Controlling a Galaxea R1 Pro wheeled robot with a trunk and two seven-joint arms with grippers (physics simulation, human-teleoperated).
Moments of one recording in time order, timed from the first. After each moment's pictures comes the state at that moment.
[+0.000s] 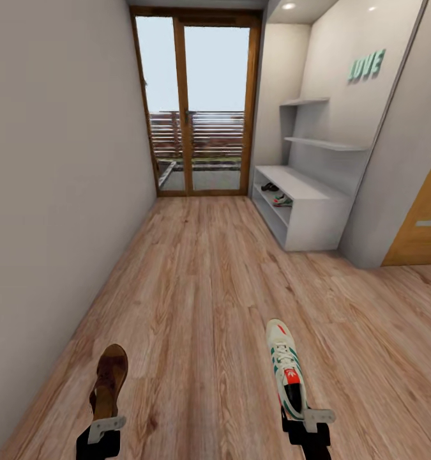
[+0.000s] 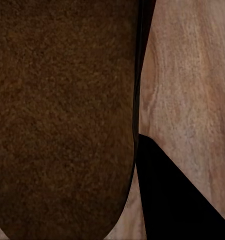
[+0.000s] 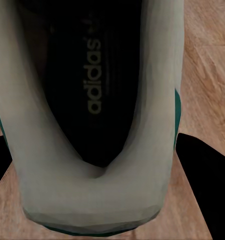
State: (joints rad) left arm -0.34 0.08 0.13 -0.27 0.00 -0.43 -0.04; right arm -0.37 -0.02 0.19 -0.25 -0.11 -0.53 -0.16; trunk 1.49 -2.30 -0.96
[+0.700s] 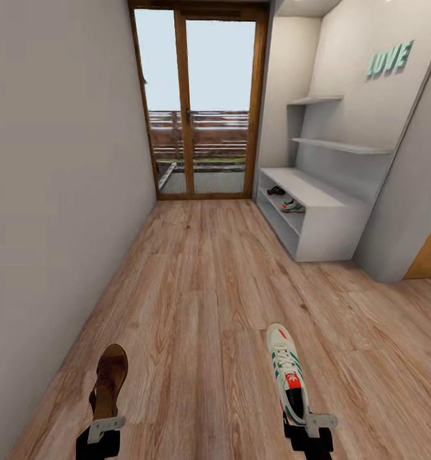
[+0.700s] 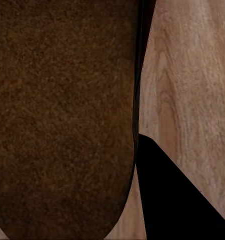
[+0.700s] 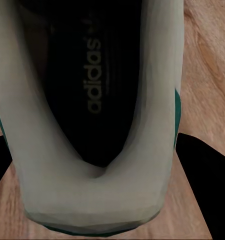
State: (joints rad) left arm -0.34 0.08 0.13 -0.27 0.00 -0.43 -0.04; right arm -0.37 -0.02 0.19 -0.22 -0.11 -0.53 -0.16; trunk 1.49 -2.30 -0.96
